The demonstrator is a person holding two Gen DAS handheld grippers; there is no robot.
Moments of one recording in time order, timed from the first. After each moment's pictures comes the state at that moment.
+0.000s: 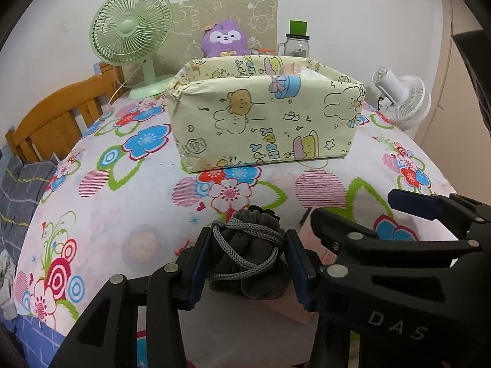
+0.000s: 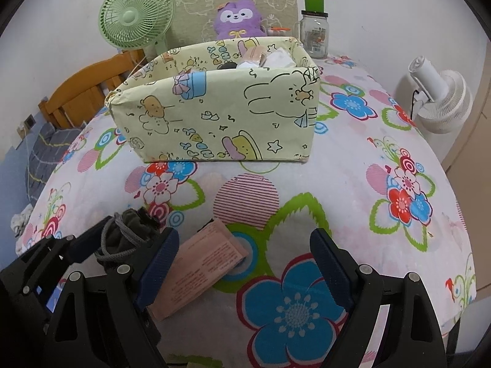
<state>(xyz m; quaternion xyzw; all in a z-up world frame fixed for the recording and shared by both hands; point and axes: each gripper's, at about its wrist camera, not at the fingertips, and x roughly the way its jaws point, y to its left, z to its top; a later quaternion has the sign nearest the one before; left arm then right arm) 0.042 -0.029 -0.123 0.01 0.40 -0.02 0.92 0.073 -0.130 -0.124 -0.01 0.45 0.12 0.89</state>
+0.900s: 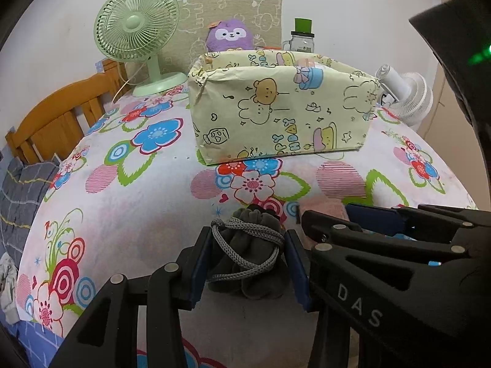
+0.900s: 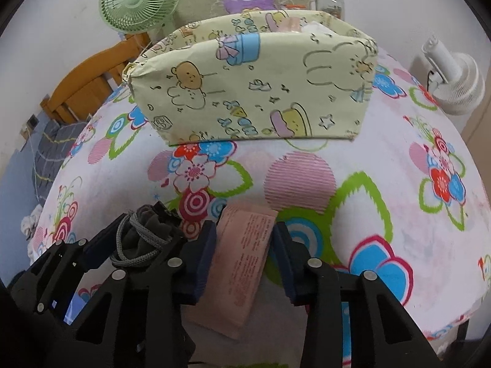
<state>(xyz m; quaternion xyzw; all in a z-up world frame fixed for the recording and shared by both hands) 0.043 -0.008 -0.132 0.02 0.40 -0.02 0.92 0.079 -0.092 -0.140 0.01 0.49 0.13 0.86</state>
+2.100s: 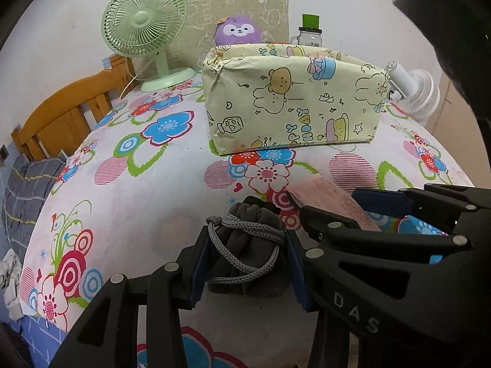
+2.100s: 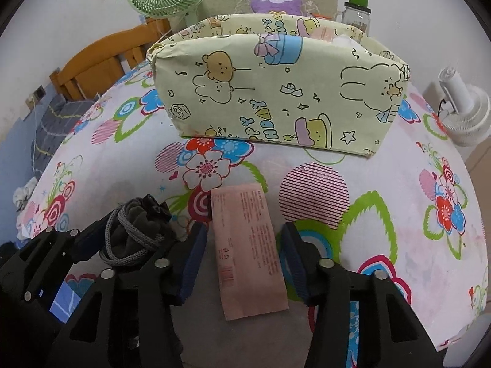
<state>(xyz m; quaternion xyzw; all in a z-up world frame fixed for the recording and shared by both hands) 0.037 0.000 -0.138 0.02 0.40 0.00 0.91 0.079 -0.075 -0.144 -0.05 0.47 0.15 0.87</state>
